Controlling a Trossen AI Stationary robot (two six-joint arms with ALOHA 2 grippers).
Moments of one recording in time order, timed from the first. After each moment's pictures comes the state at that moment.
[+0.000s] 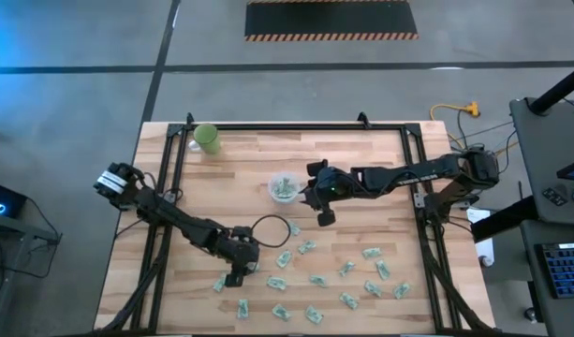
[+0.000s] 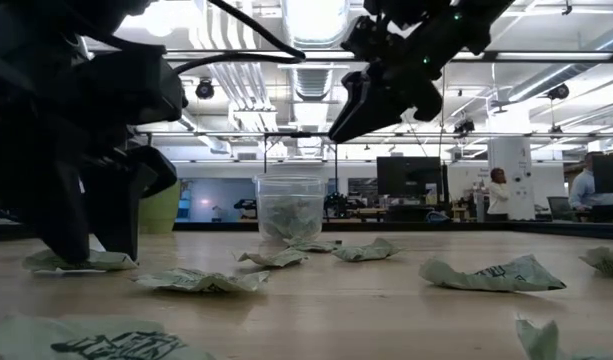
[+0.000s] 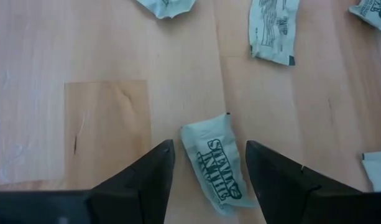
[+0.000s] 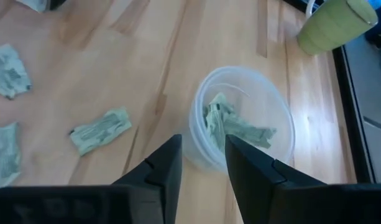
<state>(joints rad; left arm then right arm) -0.46 1.61 0.73 -0.08 -0.01 -0.42 -0.03 1.57 0.98 -0.12 0.07 -0.40</state>
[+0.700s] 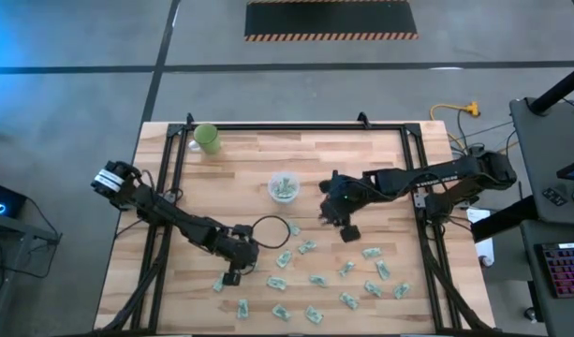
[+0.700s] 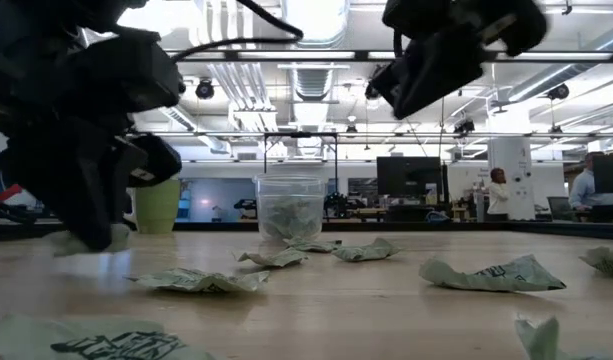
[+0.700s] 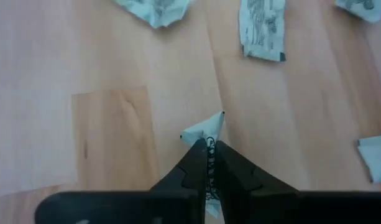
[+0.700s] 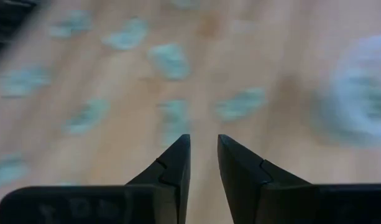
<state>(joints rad) -0.45 1.57 0.72 -0.11 -0.01 -0.33 0.05 1.44 0.96 -0.41 -0.26 -0.19</state>
